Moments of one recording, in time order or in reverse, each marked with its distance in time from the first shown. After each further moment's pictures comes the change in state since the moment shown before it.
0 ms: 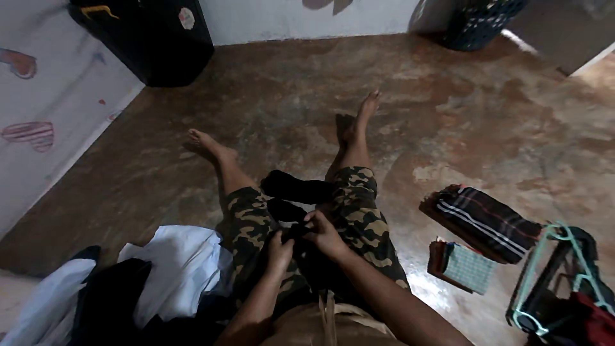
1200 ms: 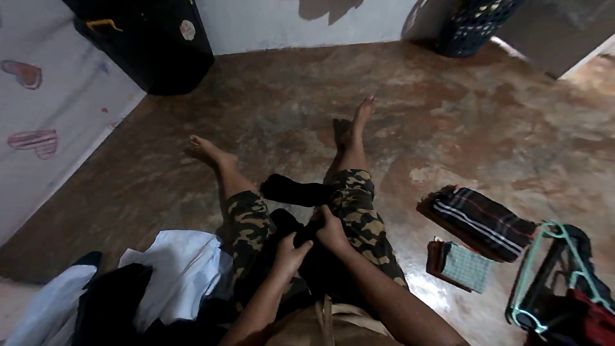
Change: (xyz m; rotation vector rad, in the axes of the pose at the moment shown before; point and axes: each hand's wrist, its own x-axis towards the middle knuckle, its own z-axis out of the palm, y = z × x) left_hand -0.021 0.037 0.002 0.146 -0.132 0.061; right_hand 0.006 -0.013 -0.011 -0.303 0.157 0.111
